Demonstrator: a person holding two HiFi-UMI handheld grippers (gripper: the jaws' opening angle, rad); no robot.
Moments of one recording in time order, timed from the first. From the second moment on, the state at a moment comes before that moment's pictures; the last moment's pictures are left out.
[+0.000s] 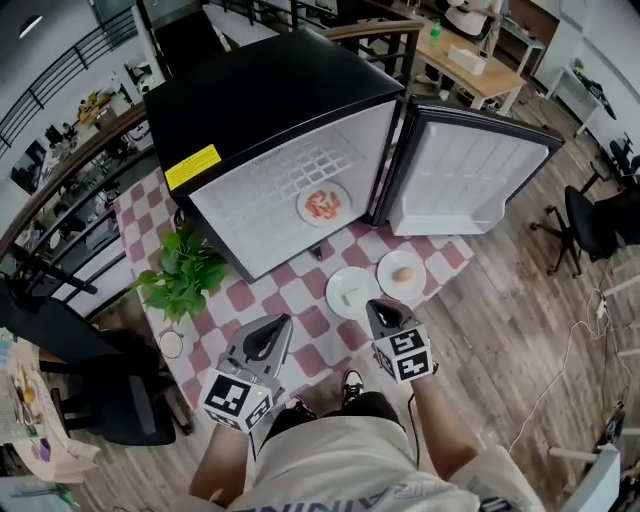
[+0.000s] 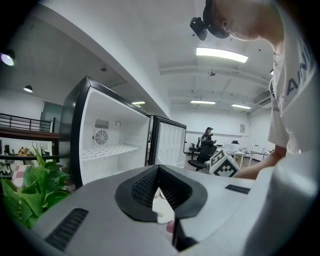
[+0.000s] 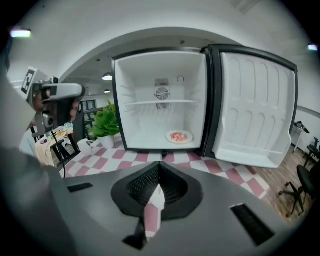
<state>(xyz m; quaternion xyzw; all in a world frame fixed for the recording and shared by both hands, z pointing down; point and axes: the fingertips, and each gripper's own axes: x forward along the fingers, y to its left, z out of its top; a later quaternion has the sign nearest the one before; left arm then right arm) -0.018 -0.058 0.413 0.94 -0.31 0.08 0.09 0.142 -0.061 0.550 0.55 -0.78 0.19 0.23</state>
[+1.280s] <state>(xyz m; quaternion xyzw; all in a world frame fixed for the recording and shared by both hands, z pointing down) -0.059 -0.060 0.347 0.92 -0.38 0.00 0.02 0.100 -0.088 0.382 0.55 -0.83 0.09 0.03</state>
